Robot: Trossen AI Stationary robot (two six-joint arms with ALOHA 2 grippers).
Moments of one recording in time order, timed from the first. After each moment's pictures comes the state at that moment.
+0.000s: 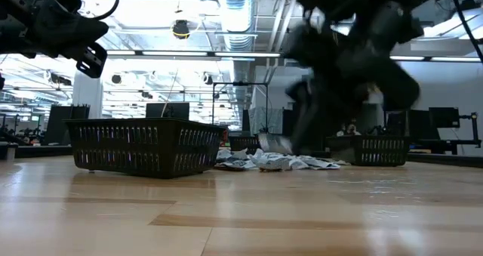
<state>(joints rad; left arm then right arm) -0.16 0.00 0.01 0.17 0.05 -0.19 0.26 1.74 0.89 -0.07 0.10 -0.03</state>
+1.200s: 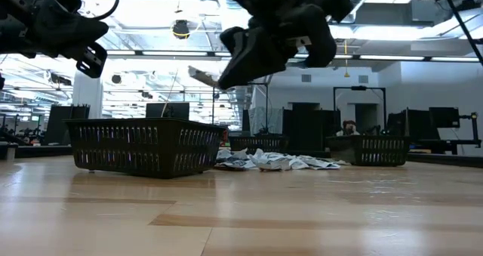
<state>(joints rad) -0.16 0.00 0.01 0.17 0.05 -0.19 0.14 1.84 1.23 -0.16 -0.14 -0.51</state>
